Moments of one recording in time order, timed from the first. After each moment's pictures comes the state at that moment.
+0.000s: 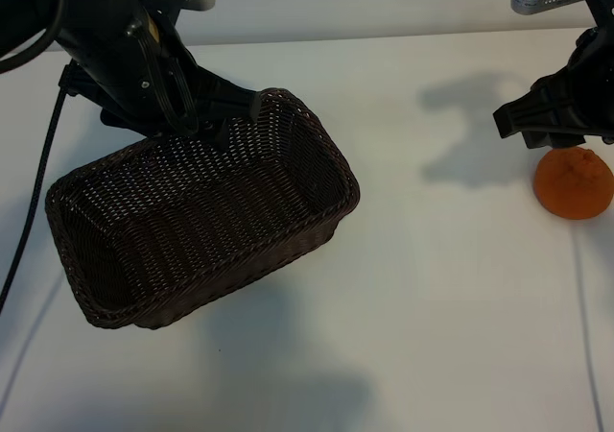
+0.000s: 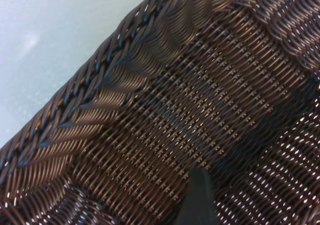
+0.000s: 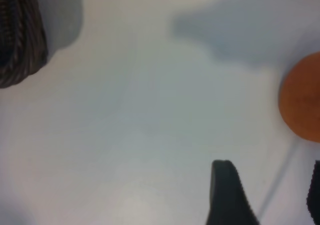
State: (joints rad) left arm -0.50 1.67 -1.40 0.02 1.01 -0.26; right arm 0.23 1.40 -1.17 0.02 0.97 0.08
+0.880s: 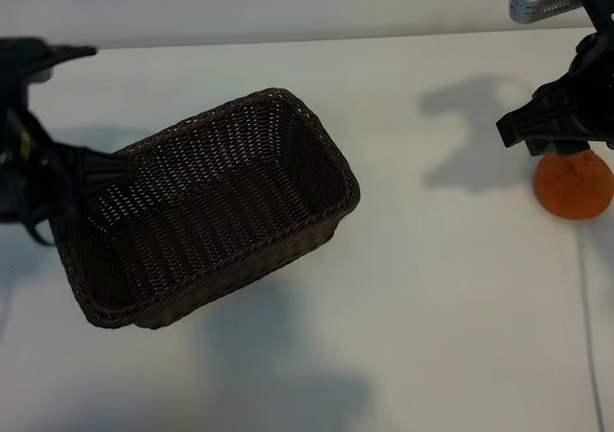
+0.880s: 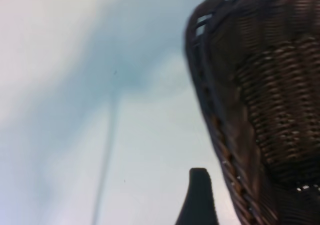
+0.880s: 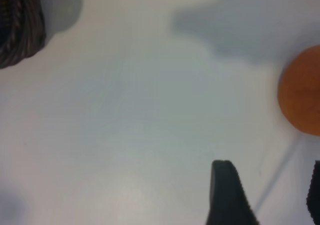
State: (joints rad) left arm -0.50 1.32 -0.96 0.36 1.04 -0.83; right arm 0.23 1.40 -1.17 0.02 0.99 0.04
